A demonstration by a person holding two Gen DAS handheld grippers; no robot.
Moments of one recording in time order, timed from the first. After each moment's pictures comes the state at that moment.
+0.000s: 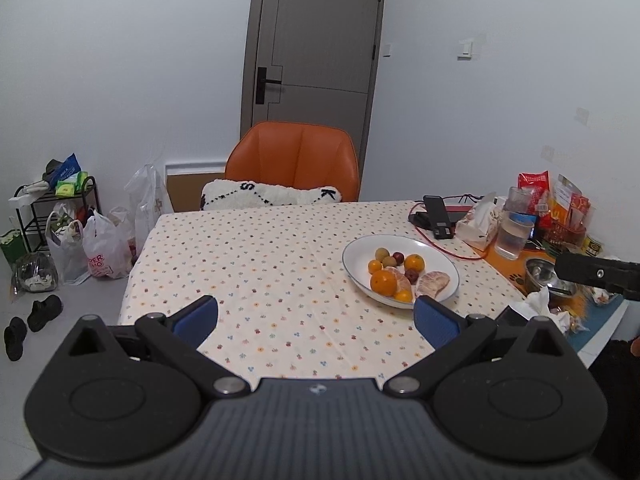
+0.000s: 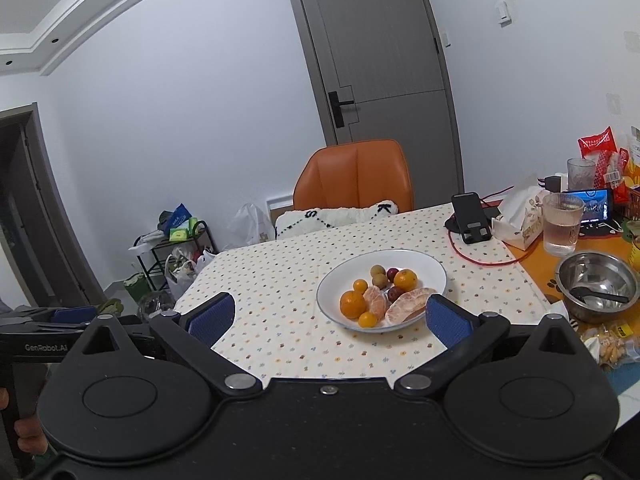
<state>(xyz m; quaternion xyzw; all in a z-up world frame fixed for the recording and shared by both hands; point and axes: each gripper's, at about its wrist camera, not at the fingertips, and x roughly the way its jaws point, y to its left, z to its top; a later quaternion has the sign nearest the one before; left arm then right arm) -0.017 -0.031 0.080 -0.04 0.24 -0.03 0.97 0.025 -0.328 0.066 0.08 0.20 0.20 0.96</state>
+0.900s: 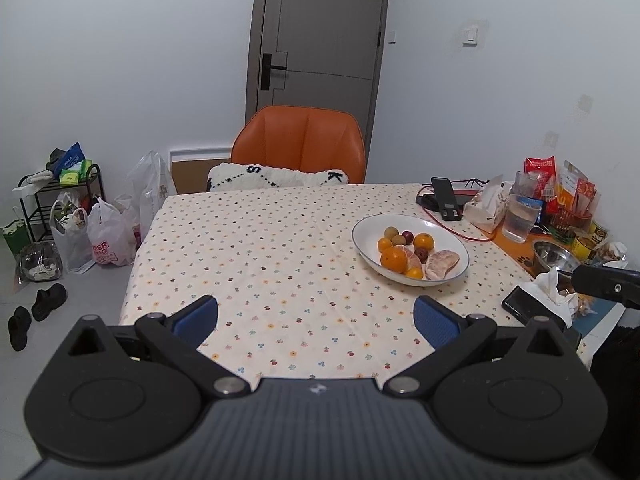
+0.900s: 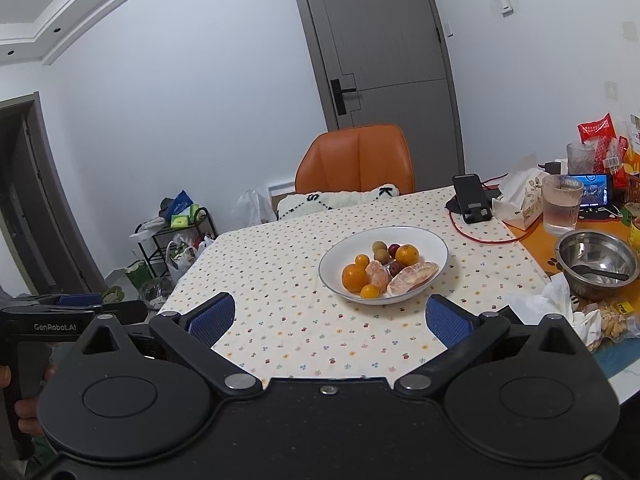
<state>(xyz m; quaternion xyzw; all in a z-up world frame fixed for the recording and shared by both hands) -0.022 -0.020 0.062 -0.04 0.26 -0.02 0.96 0.009 -0.326 0.047 0.07 0.22 0.20 0.95</state>
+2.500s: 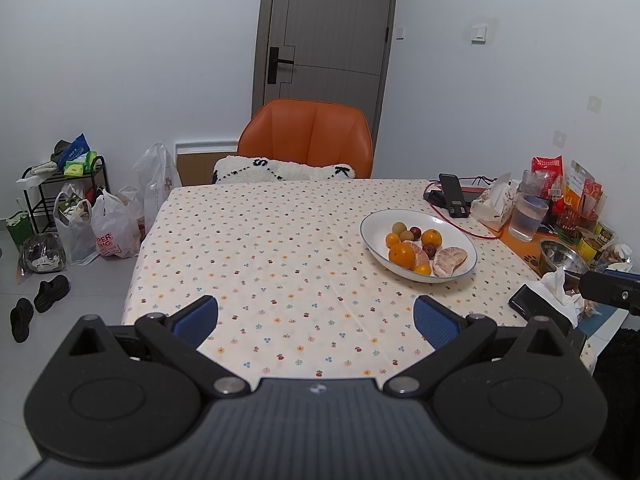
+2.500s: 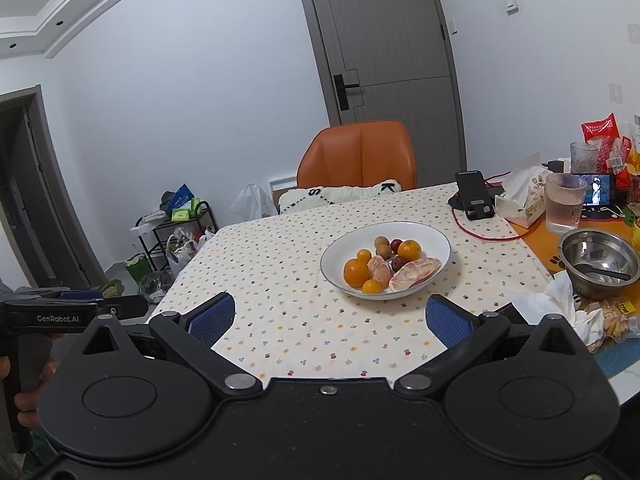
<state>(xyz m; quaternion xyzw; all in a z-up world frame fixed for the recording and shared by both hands) -0.020 -0.013 0.060 -0.04 0.27 -0.02 0.96 0.011 -0.324 0.046 0.07 0.22 0.20 0.95</state>
